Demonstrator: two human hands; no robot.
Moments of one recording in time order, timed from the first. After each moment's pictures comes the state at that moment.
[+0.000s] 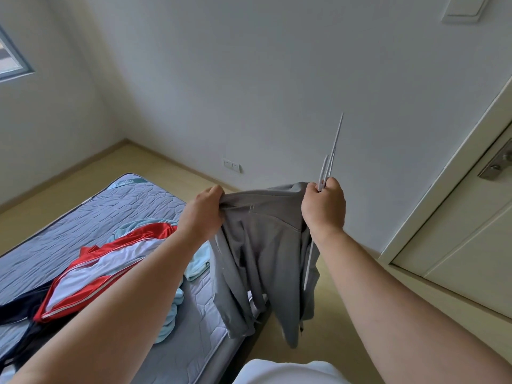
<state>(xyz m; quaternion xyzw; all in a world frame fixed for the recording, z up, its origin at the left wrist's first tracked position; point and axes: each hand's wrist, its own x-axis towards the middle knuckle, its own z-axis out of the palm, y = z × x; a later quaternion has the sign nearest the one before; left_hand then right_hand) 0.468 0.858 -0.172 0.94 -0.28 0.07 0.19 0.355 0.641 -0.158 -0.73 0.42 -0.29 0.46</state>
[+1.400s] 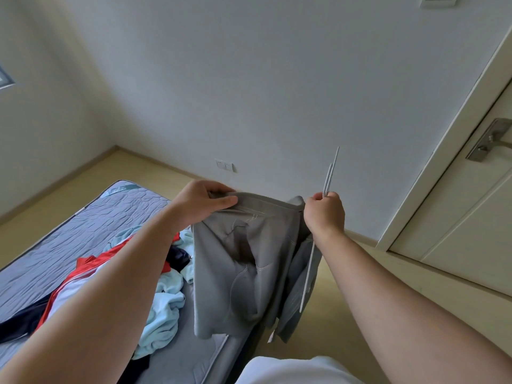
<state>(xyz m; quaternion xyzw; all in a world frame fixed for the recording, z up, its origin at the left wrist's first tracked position) 0.479 0.853 -0.134 0.87 -0.26 -0.16 0.40 0.343 0.619 -0.200 -0.69 0.47 -0.23 0.50</state>
